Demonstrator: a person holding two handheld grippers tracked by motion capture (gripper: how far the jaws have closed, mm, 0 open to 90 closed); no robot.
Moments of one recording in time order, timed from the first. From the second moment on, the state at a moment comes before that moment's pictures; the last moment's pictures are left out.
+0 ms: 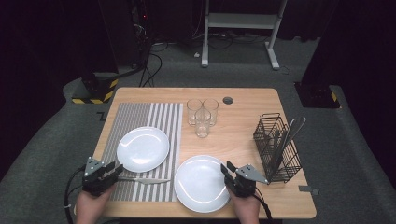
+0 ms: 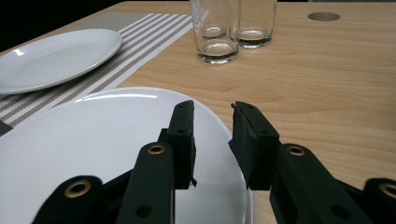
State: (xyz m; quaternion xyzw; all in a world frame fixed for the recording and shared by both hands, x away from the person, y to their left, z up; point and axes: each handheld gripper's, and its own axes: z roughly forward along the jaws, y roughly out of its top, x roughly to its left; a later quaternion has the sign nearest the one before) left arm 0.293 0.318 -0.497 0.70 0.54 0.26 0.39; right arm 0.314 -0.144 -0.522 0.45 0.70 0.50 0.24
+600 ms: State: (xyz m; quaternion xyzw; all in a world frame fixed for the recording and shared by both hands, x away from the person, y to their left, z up) left arm 0.324 0.249 -0.495 0.70 0.50 0.27 0.43; right arm 0.316 -0.141 -0.523 0.43 0.72 0.49 0.24
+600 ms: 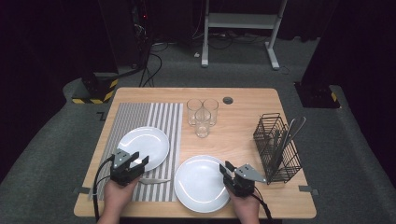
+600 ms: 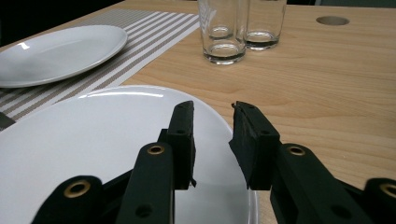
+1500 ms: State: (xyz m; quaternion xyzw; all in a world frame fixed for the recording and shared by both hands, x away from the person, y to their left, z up) left arm 0.323 0.231 -0.503 0.75 0.45 0.25 0.42; right arm 0.332 -0.129 -0.504 0.43 0.74 0.46 0.25
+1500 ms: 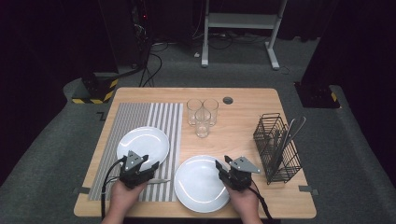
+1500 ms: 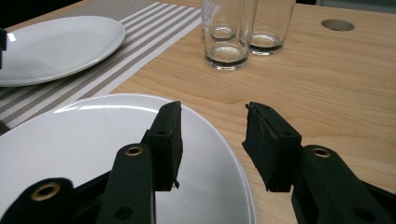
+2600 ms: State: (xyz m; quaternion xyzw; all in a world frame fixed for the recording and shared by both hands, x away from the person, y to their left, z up) left arm 0.325 0.232 -0.500 0.75 0.45 0.23 0.42; right arm 0.339 -0.126 -0.477 0.41 0.74 0.46 0.27
